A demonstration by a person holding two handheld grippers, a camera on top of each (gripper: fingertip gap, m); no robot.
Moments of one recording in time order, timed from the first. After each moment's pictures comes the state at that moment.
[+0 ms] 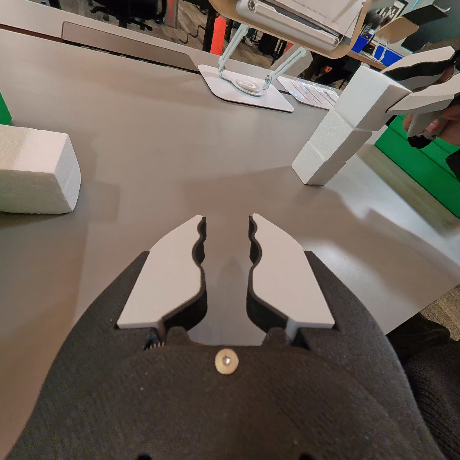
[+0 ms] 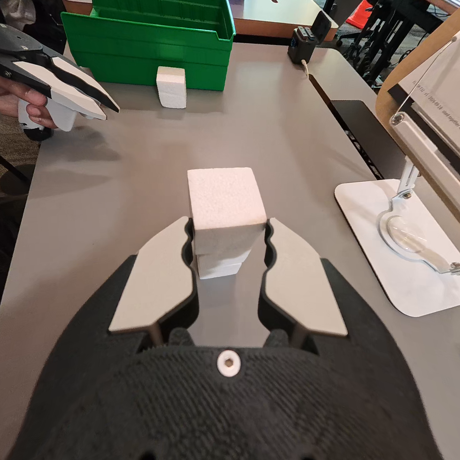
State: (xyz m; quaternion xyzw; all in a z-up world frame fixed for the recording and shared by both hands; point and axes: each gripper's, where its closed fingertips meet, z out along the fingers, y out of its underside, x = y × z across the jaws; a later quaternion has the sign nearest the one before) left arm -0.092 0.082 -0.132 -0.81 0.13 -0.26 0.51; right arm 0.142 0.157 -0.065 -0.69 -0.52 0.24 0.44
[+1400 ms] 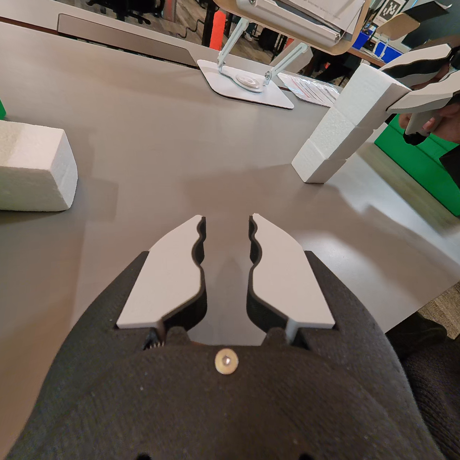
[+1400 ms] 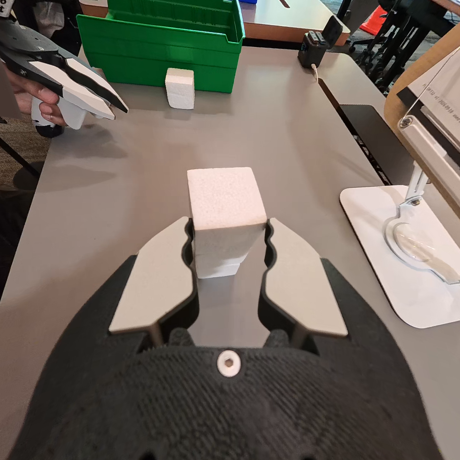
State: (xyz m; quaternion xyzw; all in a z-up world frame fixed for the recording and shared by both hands) left arm -0.091 0.082 -0.134 -0.81 0.13 -0.27 0.50; right arm 0.143 0.159 -0.067 -0.68 -0.53 0.25 0.44
